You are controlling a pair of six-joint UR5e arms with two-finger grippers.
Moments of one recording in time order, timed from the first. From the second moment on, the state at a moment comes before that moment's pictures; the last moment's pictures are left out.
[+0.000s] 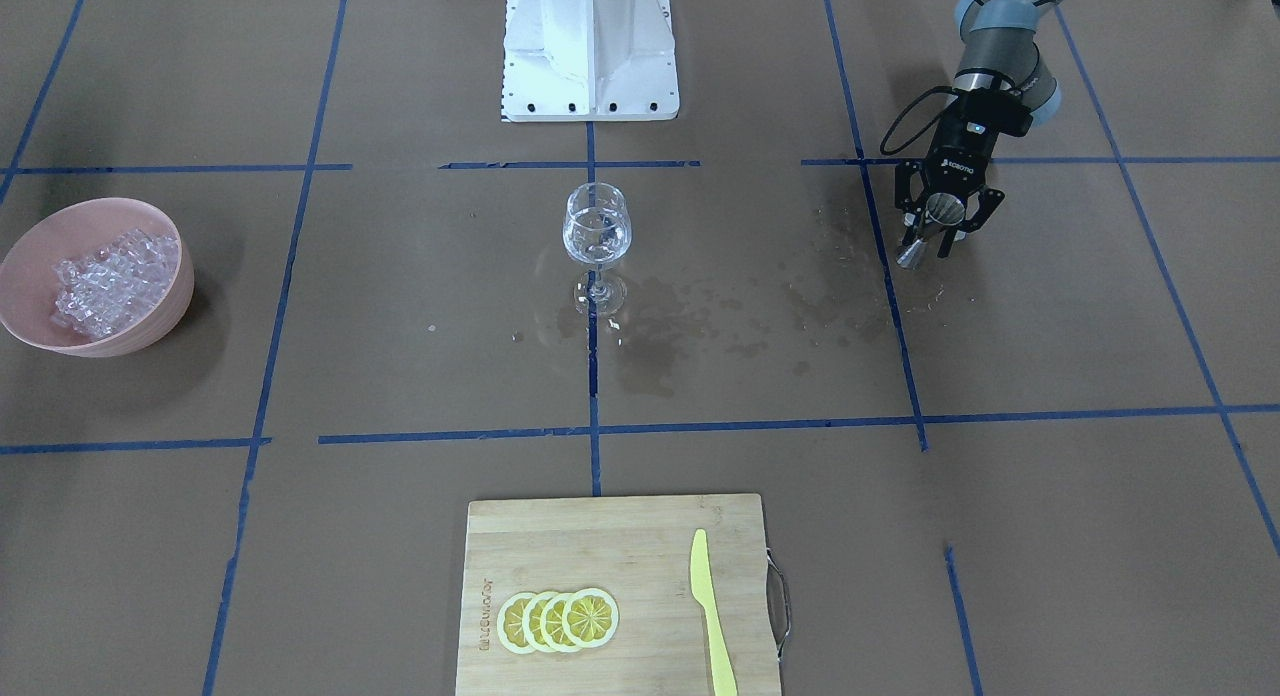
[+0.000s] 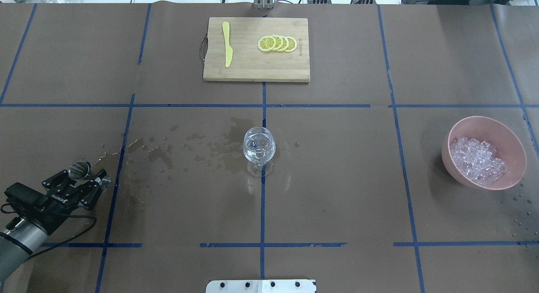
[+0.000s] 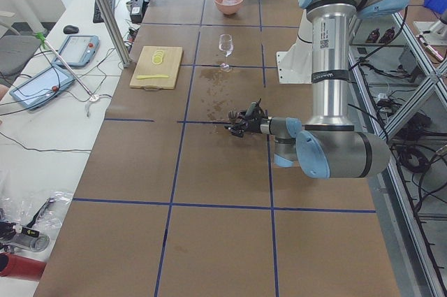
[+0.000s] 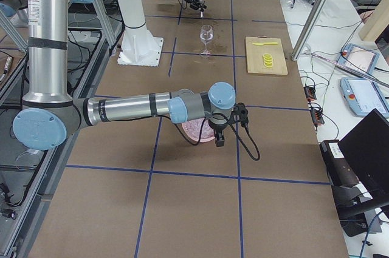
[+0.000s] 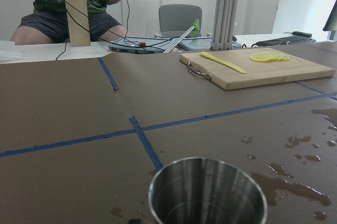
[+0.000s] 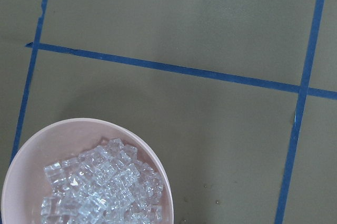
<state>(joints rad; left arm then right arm) -0.12 -1.43 -1.48 -3.35 -0.67 -0.76 1.43 -1.64 1.79 -1.48 2.47 0.10</state>
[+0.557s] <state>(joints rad) -0.12 -1.33 -1.56 -3.30 -0.82 -0.75 1.43 -1.64 1.80 -1.48 2.47 0.10</state>
